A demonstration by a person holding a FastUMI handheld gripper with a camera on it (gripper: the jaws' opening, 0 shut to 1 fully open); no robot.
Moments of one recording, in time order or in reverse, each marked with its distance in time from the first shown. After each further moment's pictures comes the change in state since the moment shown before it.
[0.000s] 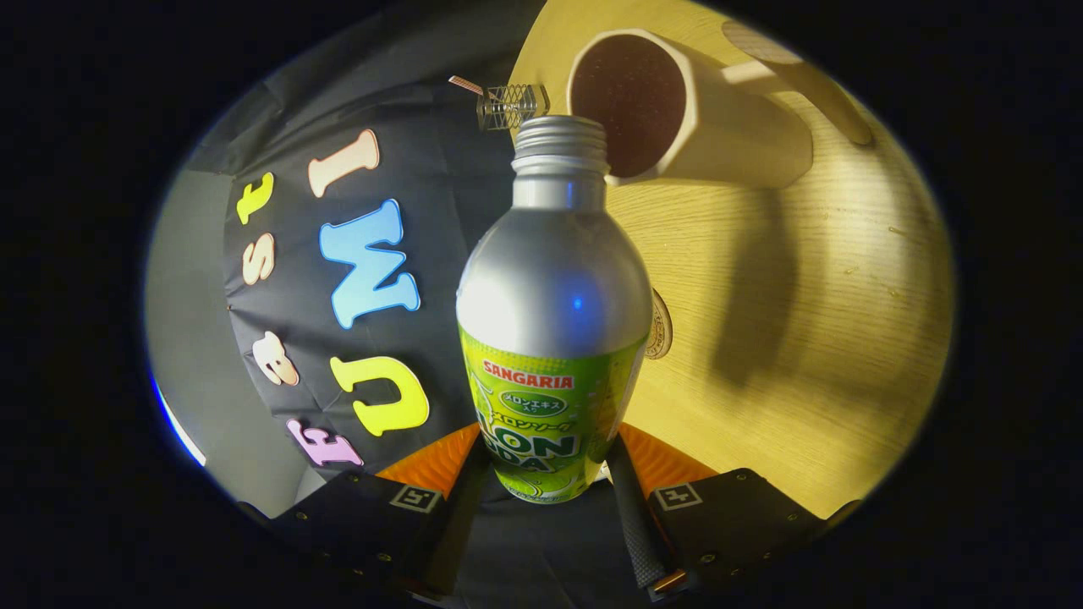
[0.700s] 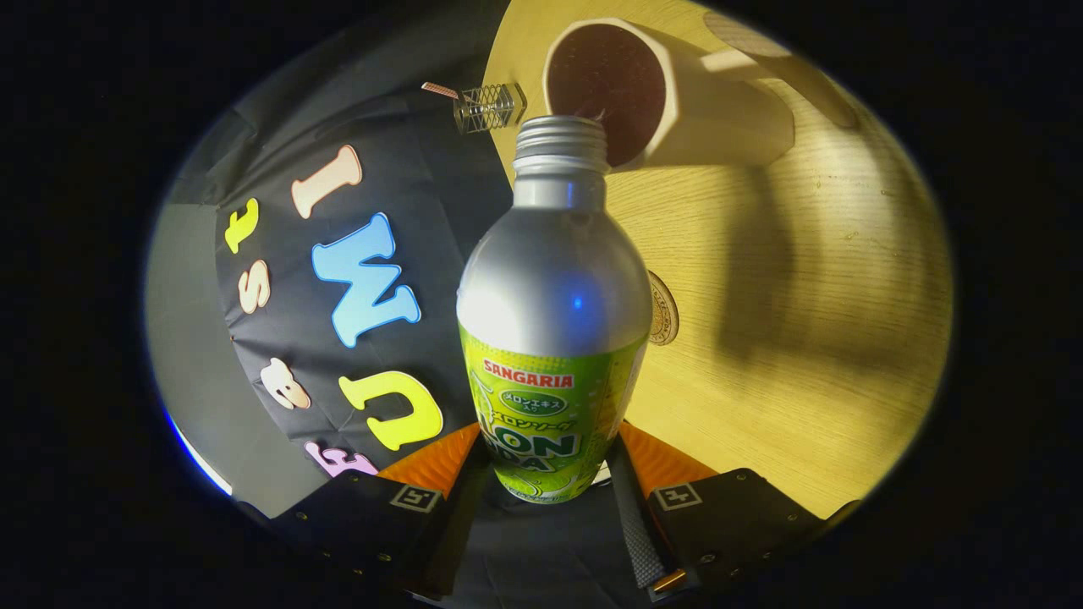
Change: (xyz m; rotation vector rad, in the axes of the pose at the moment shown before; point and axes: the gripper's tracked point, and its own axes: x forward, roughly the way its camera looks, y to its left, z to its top) arm 0.008 0.010 0.004 0.113 -0.003 0.006
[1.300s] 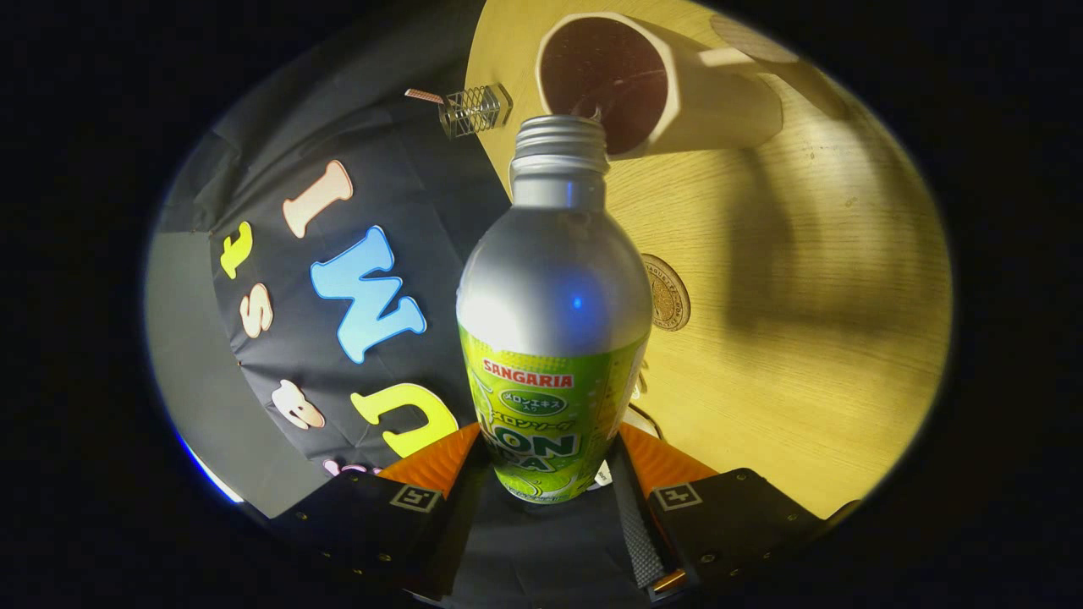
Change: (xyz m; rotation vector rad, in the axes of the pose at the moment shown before) arm 0.003 0.019 -0.007 0.093 0.002 0.020
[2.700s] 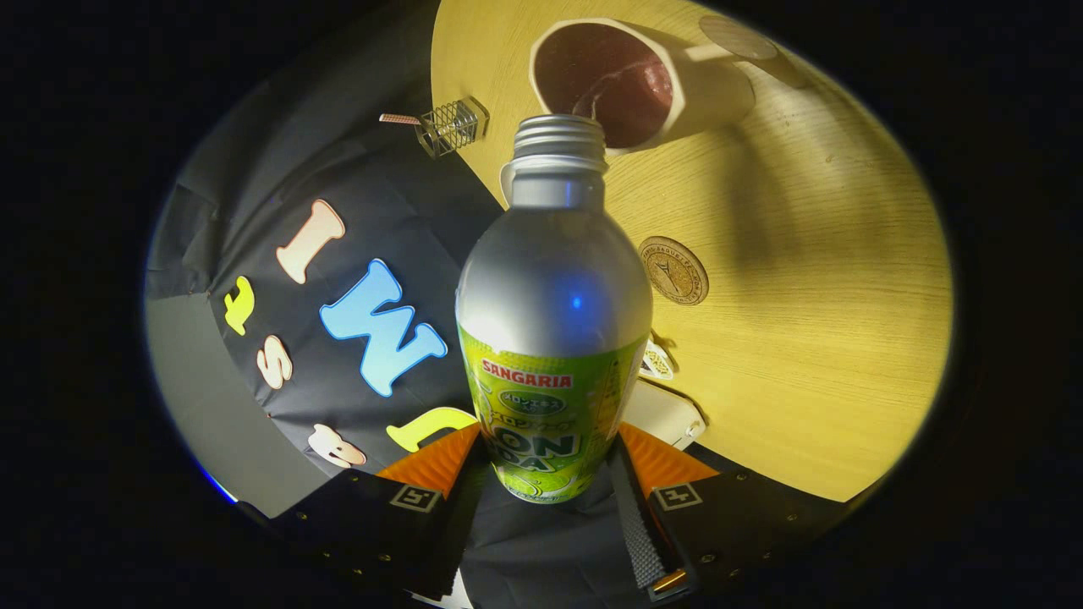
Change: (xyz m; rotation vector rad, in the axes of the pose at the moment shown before) arm -0.002 0.040 0.003 0.190 -0.010 0.030
